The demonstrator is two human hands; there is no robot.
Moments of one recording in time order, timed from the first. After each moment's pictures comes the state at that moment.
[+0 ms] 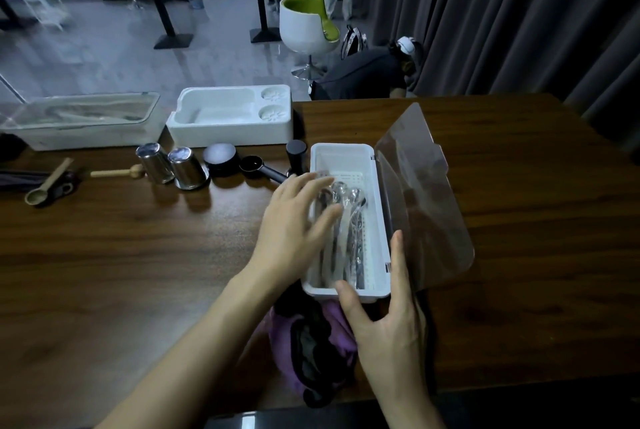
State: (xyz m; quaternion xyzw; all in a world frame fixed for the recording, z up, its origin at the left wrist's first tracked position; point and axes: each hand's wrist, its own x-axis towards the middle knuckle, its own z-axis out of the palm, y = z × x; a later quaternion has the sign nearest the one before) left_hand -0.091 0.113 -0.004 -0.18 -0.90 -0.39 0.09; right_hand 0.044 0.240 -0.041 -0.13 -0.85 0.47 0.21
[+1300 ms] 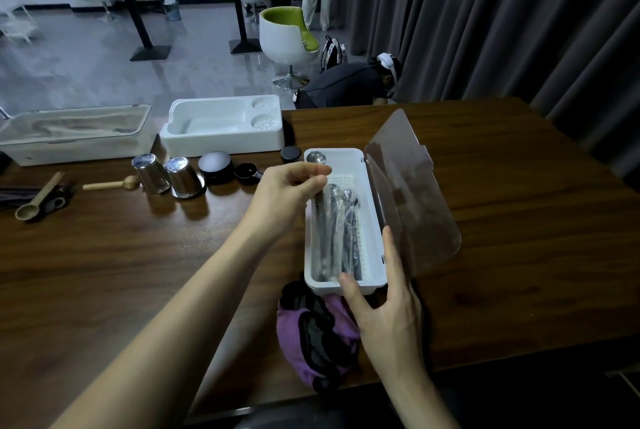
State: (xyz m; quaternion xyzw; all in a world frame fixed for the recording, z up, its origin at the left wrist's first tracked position) left_hand -0.118 0.105 0.035 -0.13 -0.77 -0.62 -0.05; right_hand 0.043 0.241 -0.044 -0.13 -0.85 0.47 0.21
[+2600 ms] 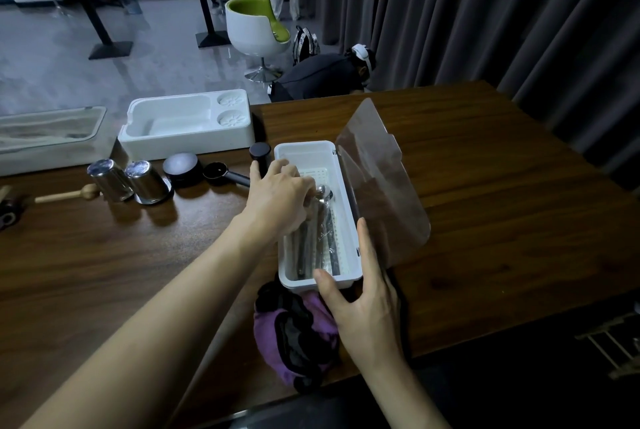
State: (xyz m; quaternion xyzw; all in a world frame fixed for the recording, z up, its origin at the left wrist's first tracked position) left_hand -0.149 0.141 0.005 -0.27 -0.96 -0.04 0.01; right_hand 0.043 0.240 -0.044 -0.12 -0.86 0.44 0.21
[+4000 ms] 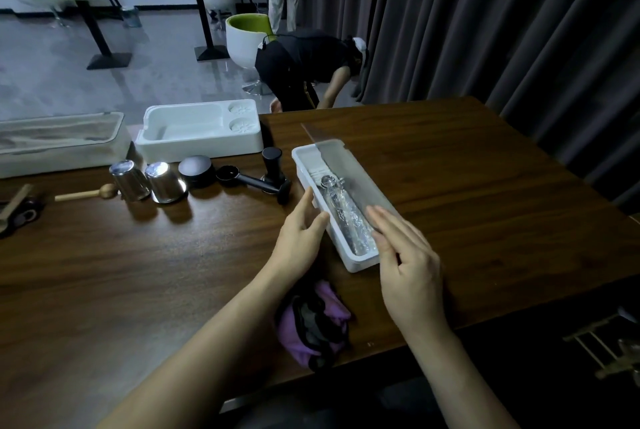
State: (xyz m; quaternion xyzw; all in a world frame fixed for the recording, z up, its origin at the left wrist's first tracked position) left_hand -0.075 0.132 -0.024 -0.15 -0.74 -0.65 -0.13; right_hand 0.037 0.275 -0.010 -0.04 -0.87 0.33 0.35
